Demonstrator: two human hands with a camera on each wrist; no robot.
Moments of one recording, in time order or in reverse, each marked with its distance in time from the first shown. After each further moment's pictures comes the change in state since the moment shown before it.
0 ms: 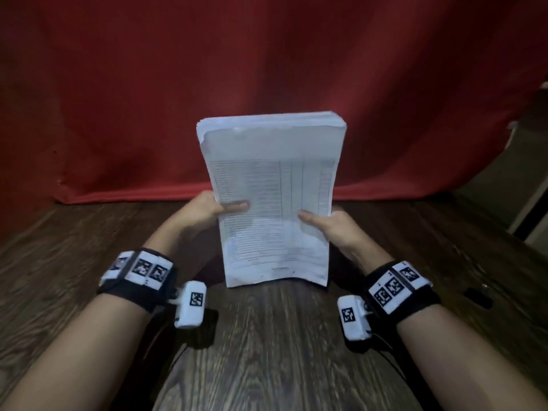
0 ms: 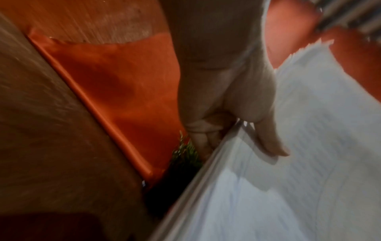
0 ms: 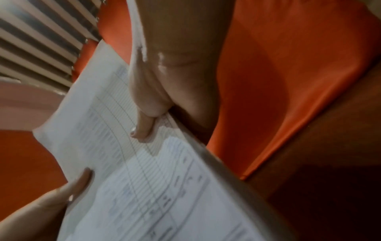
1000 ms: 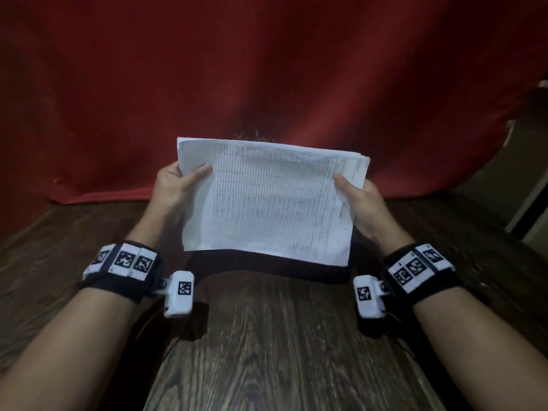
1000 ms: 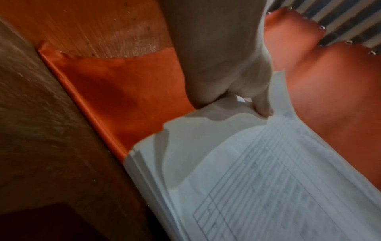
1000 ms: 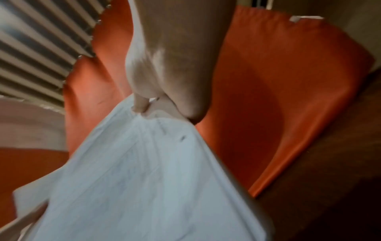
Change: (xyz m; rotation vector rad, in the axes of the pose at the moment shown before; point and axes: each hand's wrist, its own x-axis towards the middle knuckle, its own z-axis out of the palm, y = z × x) left_hand -0.001 0.017 -0.019 -0.167 0.459 0.246; right_hand 0.010 -0.028 -0.043 0.163 0.115 -0.167
